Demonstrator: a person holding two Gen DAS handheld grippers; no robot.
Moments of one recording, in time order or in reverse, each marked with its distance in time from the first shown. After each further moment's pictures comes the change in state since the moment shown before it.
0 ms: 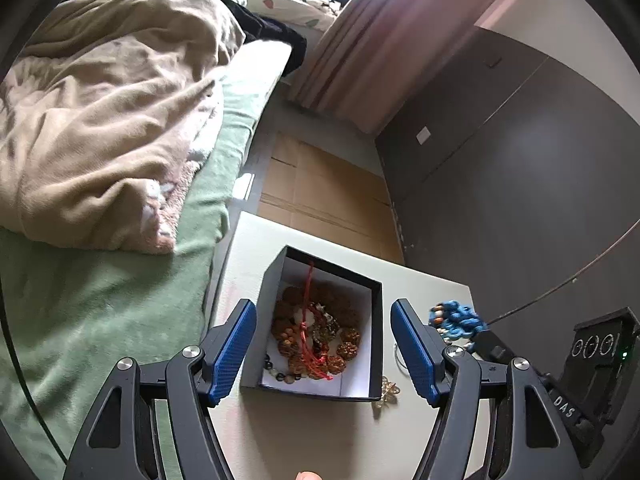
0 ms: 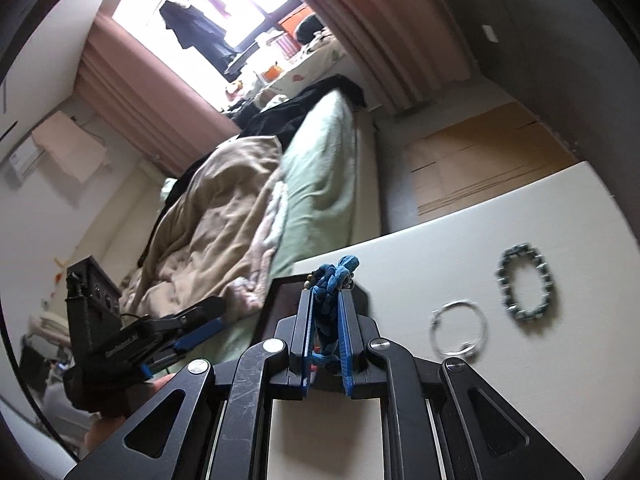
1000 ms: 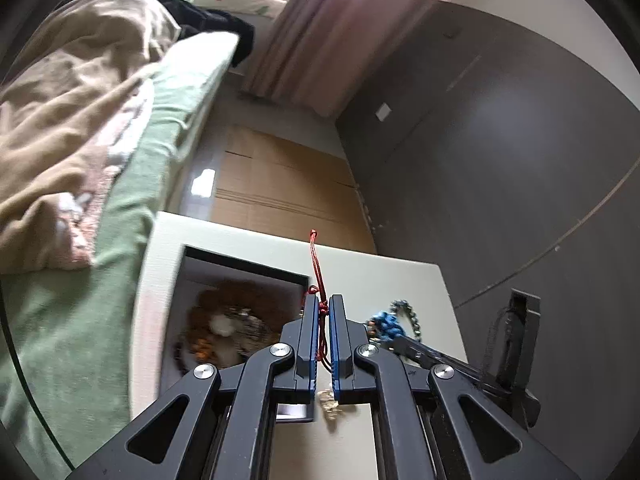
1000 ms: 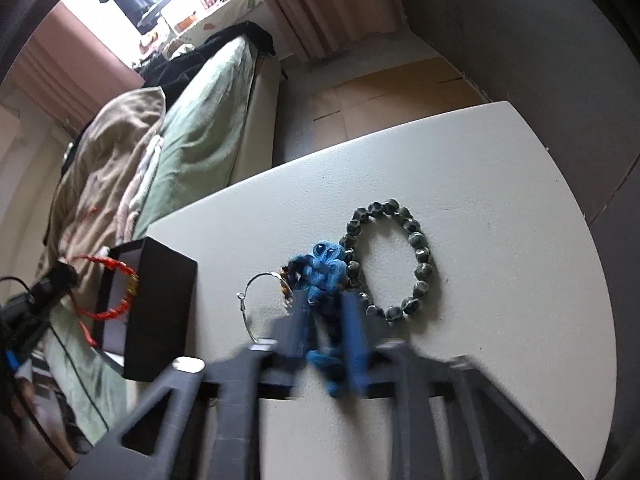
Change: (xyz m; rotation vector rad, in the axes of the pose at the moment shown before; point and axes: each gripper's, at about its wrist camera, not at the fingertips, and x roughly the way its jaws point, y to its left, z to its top) left arm 0.039 -0.048 -0.004 0.100 0.051 -0.089; right arm 0.035 -0.103 -0.001 0.042 0.199 -0.335
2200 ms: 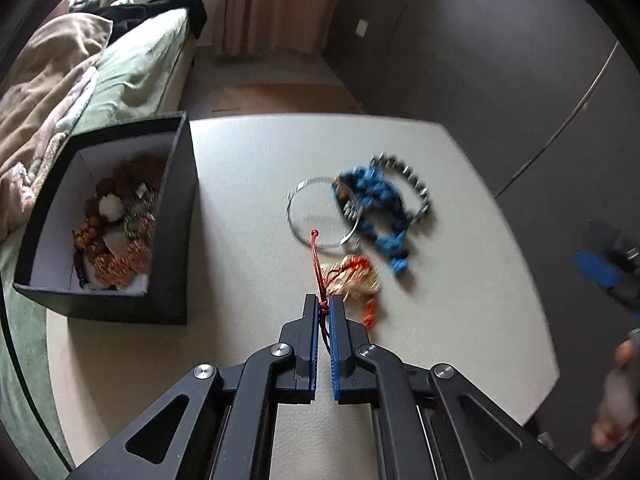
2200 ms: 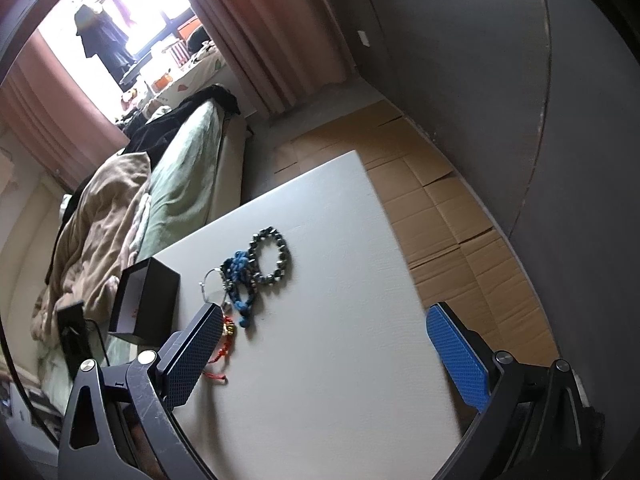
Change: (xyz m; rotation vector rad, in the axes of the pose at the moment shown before) left arm 0.073 -0.079 -0.104 0.254 0.193 0.157; right arm -0.133 -0.076 -0.045 0.092 -0.186 -0.053
